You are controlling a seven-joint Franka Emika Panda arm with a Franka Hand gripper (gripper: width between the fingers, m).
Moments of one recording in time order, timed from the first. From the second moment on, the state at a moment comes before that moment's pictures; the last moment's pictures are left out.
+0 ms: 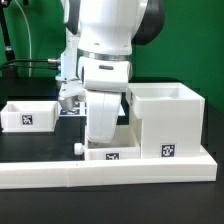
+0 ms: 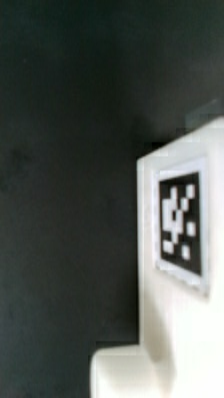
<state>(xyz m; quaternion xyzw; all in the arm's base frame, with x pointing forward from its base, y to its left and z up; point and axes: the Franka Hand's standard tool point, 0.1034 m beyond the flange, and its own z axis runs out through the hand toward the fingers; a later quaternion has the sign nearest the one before) 0.542 -0.005 0.009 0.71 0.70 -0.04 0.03</state>
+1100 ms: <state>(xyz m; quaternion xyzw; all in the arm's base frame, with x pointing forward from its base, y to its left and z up) 0.544 -0.007 0.010 0.71 0.70 -0.06 0.02</state>
